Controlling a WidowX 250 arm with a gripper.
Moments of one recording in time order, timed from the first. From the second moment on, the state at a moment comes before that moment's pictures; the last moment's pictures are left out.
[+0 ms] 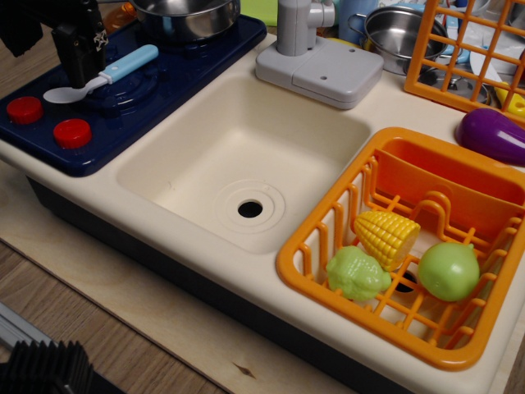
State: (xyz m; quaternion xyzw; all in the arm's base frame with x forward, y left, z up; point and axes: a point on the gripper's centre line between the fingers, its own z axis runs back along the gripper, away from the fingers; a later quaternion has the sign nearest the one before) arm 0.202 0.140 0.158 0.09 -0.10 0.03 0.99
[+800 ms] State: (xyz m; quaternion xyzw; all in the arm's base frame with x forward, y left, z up) arm 0.205 0.145 0.125 0.05 -0.09 0.05 0.99
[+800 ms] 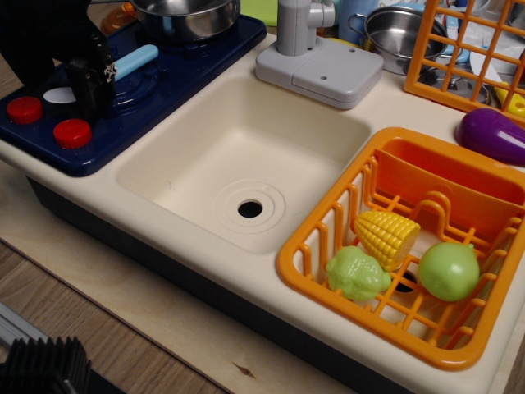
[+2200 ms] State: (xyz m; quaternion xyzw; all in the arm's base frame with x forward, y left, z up) arm 0.212 0.153 0.176 0.12 -0.09 0.02 0.99
